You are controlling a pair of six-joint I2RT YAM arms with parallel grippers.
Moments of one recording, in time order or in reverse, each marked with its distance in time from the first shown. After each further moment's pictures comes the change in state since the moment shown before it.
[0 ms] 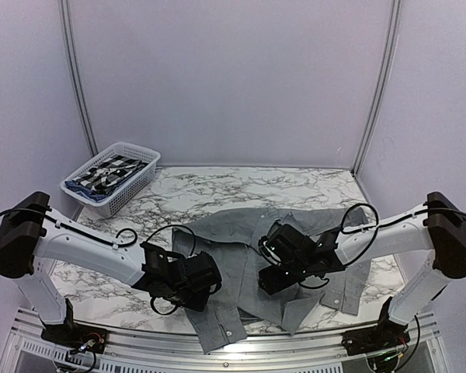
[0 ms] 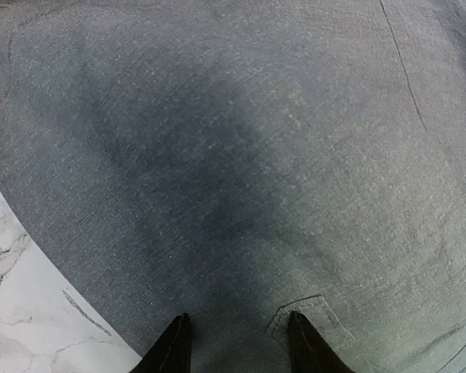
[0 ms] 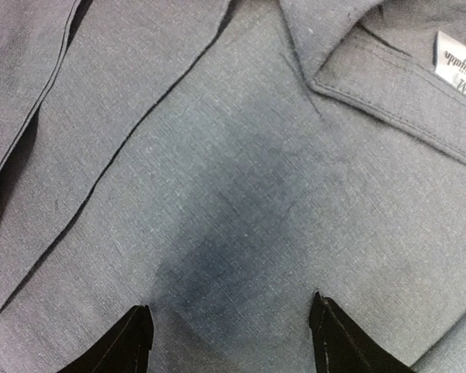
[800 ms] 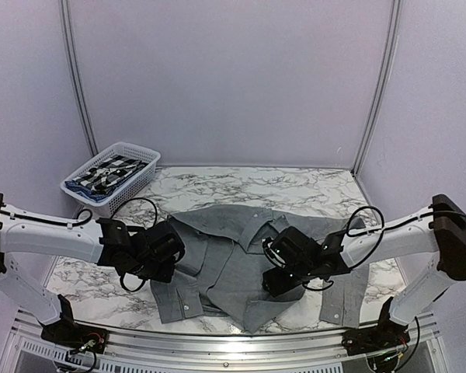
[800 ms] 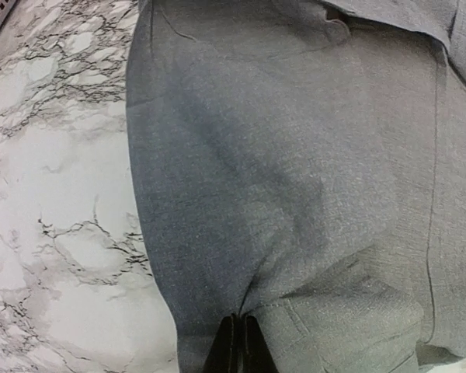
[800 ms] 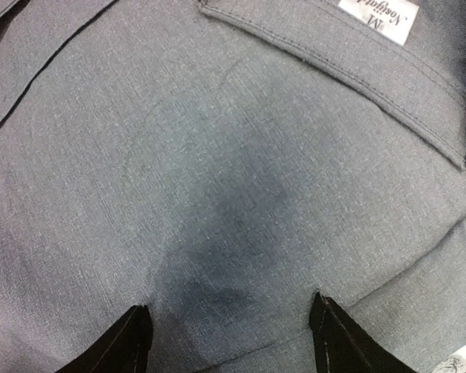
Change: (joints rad) left arm 0.194 -0.262 -0.106 -0.130 -0.146 0.108; right arm 0.000 -0.040 -0.046 0.003 0.012 0.004
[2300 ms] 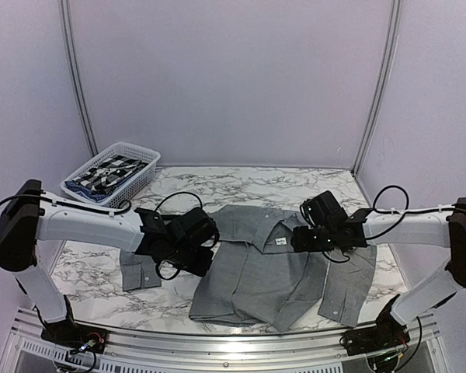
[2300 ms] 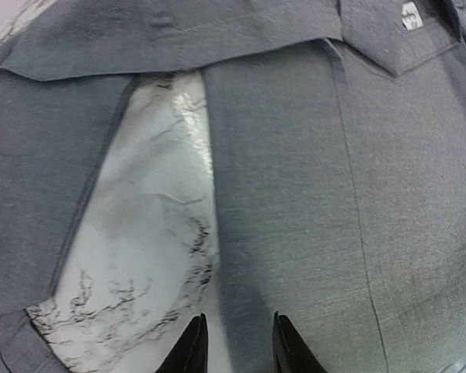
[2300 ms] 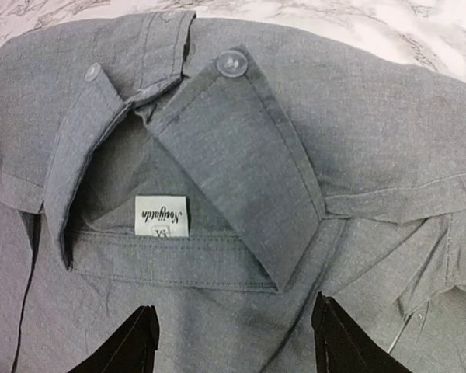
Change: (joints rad) left arm 0.008 0.256 0.250 0.138 0.190 0.207; right arm -0.355 -0.117 0.016 0.016 0.090 0.023
